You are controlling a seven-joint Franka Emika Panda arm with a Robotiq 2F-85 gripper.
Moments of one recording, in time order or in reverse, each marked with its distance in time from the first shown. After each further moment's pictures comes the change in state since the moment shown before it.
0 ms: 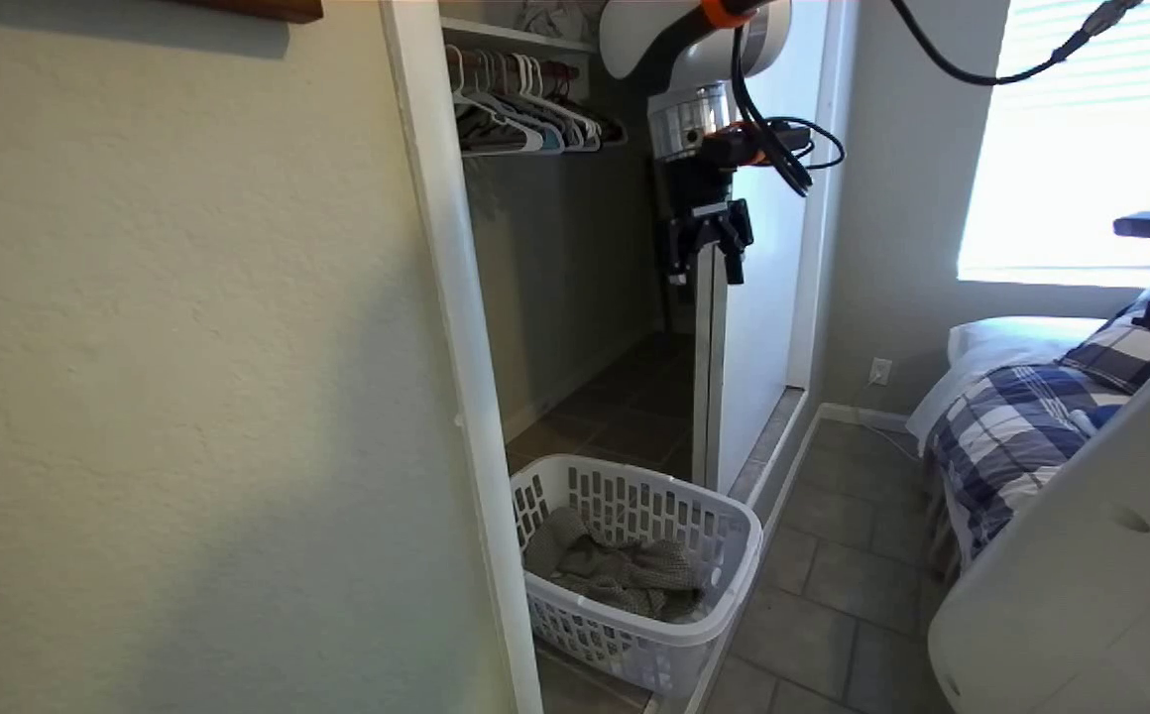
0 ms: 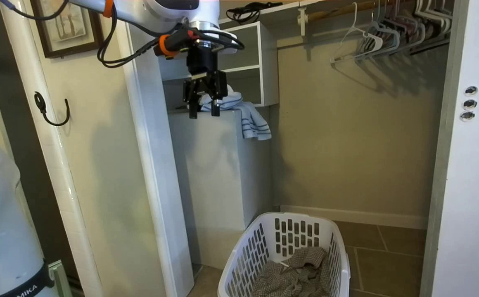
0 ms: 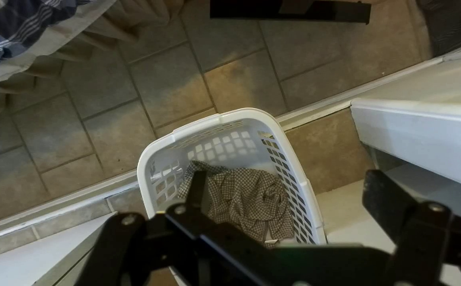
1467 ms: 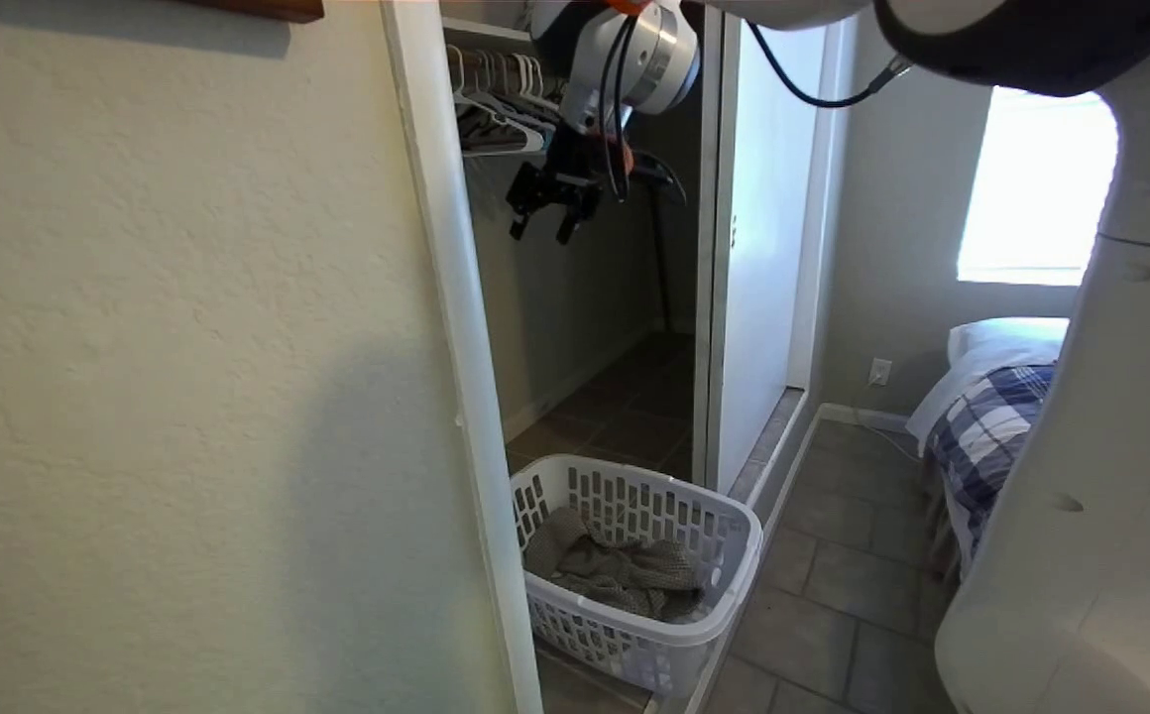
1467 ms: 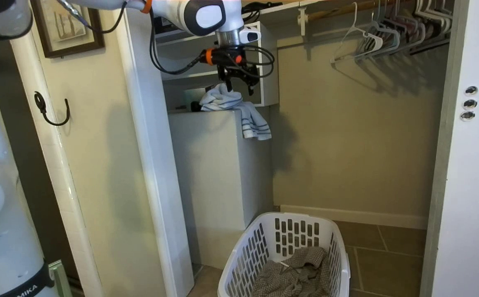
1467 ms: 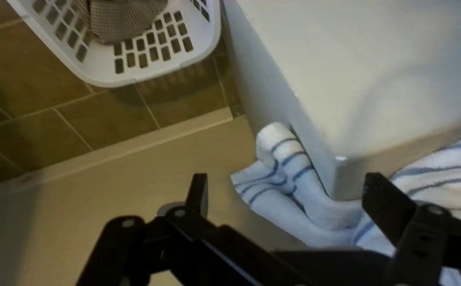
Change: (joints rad) arm 0.044 0.288 0.021 0.282 0.574 0.520 -0.218
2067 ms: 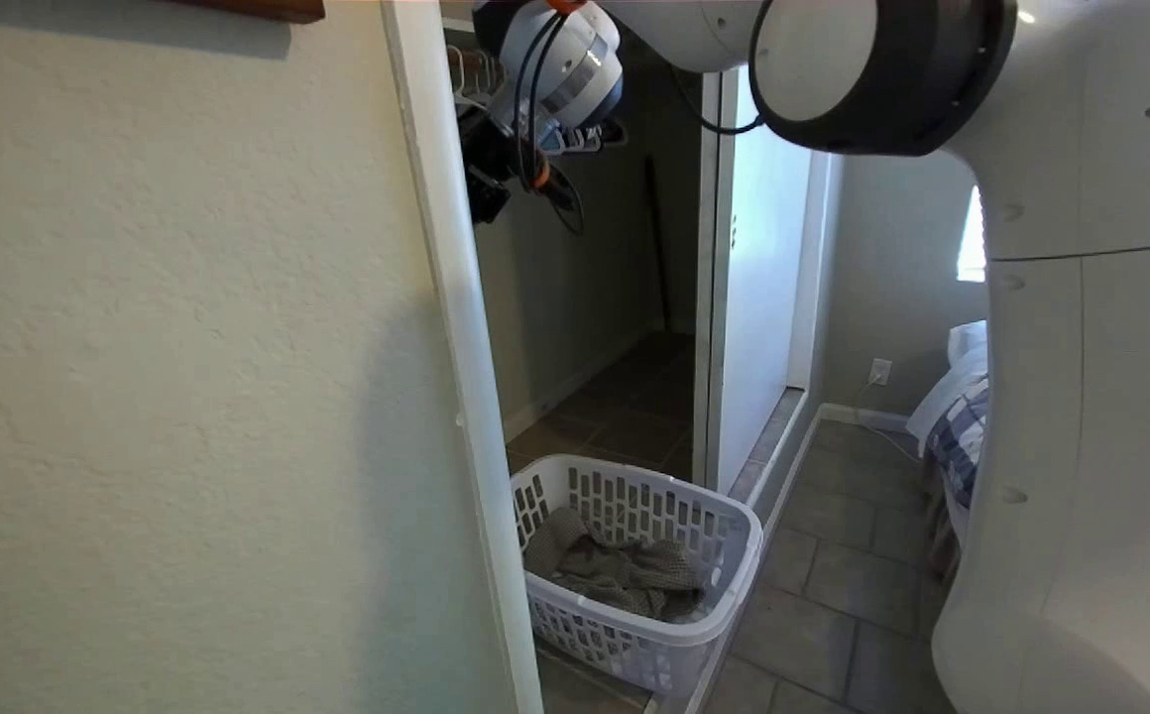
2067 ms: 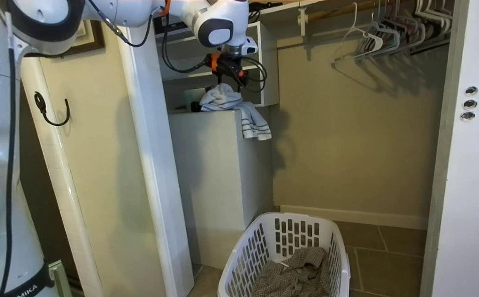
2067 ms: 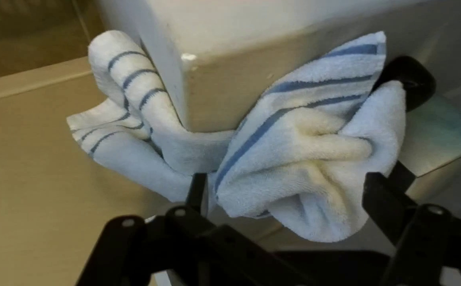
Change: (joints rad) arm -0.014 0.221 0.118 0.278 0.333 -0.081 -0.145
